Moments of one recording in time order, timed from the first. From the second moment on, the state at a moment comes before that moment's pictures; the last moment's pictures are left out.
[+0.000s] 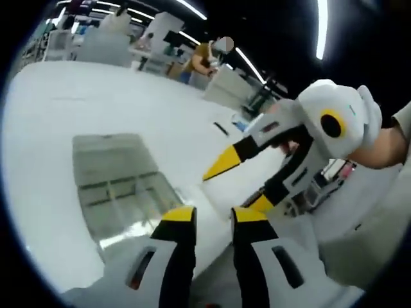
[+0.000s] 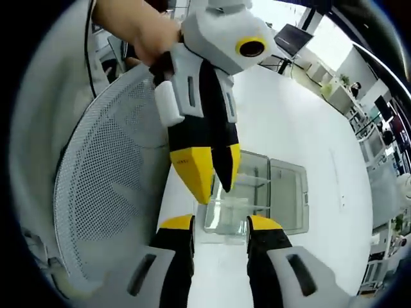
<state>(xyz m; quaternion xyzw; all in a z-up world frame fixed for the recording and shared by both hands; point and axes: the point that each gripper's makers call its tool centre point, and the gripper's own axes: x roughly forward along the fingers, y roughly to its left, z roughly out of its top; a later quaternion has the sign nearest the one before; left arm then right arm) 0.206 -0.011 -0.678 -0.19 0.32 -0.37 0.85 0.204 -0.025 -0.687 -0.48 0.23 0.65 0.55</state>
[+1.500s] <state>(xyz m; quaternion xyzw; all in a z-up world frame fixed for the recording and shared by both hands) 0.204 -0.008 -0.675 -0.32 0.35 -0.34 0.81 0.195 -0.010 -0.676 -0.49 0.19 0.65 0.55</state>
